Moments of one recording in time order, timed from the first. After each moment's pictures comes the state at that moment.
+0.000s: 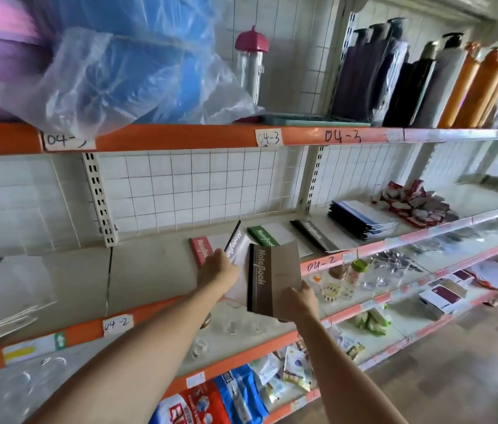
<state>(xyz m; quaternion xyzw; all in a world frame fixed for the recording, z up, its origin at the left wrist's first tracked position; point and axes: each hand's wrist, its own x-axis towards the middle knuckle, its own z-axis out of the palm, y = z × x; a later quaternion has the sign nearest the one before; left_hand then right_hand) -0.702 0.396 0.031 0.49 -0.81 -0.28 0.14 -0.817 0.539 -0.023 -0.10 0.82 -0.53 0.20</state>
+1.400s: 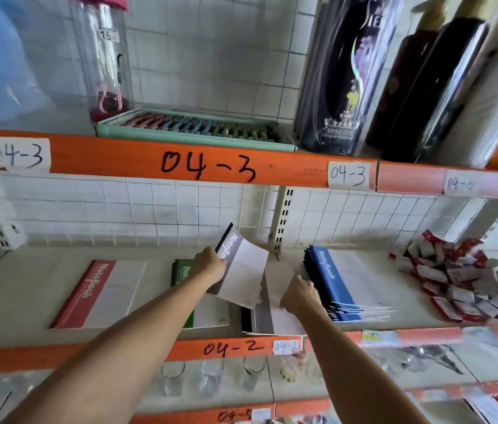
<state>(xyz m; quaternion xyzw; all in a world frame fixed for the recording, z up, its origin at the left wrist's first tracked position) -1.069 0.352 0.022 0.61 -0.71 -0.30 0.17 -1.236 0.478 0.003 -0.38 0.90 -0.11 0.16</state>
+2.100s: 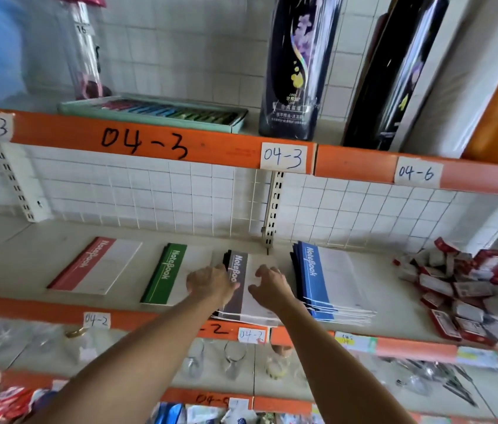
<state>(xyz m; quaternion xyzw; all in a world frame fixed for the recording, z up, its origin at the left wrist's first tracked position) -1.129 0.430 -0.026 0.62 -0.78 -0.03 0.01 -1.270 0.491 -0.006 -0.59 0.76 -0.19 0.17</state>
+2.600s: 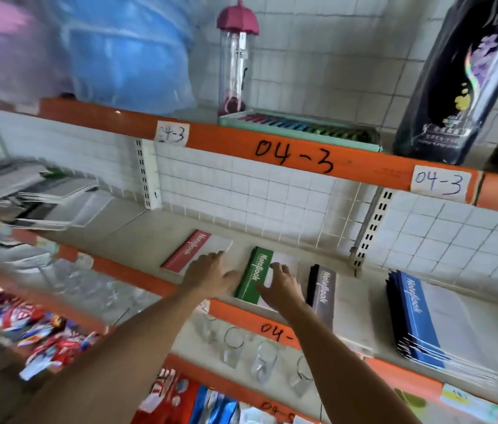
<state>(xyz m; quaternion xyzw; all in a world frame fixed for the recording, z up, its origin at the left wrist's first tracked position) -0.914 0.414 -0.005 0.65 -0.75 -0.06 0.12 -1.110 0.441 -0.010 -0.67 0.70 -0.17 0.17</state>
